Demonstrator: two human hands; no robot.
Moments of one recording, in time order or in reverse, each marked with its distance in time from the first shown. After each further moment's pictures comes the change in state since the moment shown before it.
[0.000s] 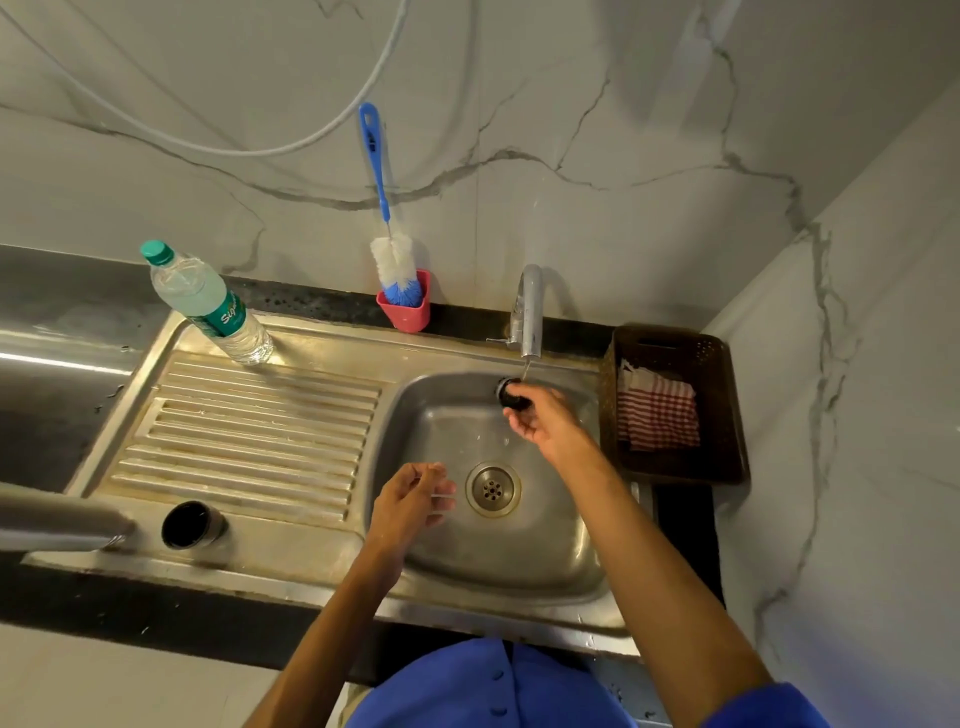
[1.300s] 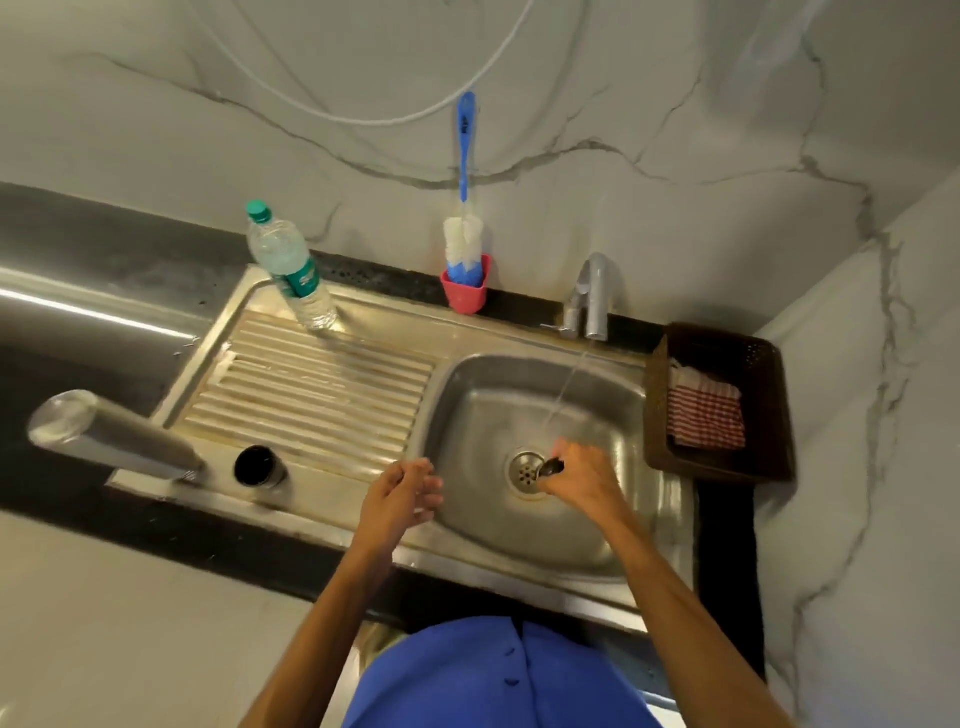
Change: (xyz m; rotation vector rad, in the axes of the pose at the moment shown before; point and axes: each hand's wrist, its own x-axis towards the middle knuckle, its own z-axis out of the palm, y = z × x) left_hand -0.028 -0.033 -0.083 -0.126 0.076 0.007; right_hand -0.064 0.086 -0.019 -1.564 0.150 -0.358
